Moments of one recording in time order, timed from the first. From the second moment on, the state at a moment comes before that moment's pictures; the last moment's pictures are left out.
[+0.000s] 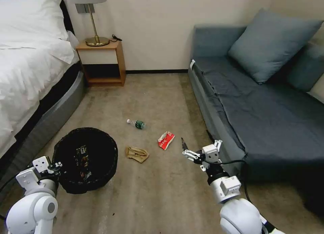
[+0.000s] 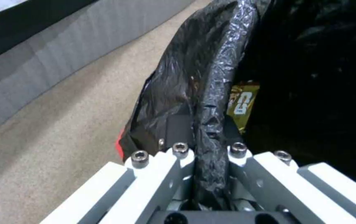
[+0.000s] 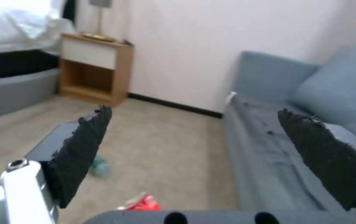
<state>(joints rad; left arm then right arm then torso) 1.45 -1.40 -0.92 -2.13 -0.53 0.67 -0.32 -1.42 1.02 0.11 2.20 0.09 -0.06 0.45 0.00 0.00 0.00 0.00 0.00</state>
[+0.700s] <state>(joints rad) 1.44 -1.39 -0.92 -2.12 -0.53 0.66 -0.32 -1.47 1.26 0.14 2.14 -0.04 0.00 0.42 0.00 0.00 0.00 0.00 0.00</state>
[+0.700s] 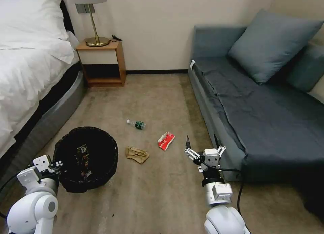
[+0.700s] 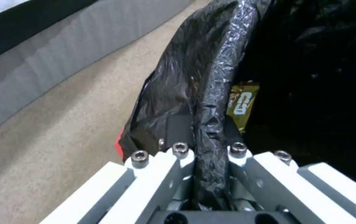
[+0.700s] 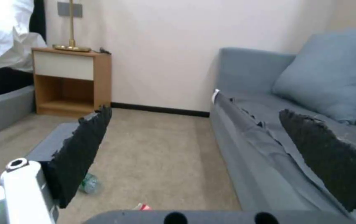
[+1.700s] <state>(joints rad) 1.44 -1.39 -0.93 -2.12 -0.52 0.66 -0.32 -1.43 1.22 0.11 2.11 0.00 -0.01 0.41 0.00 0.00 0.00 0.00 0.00</state>
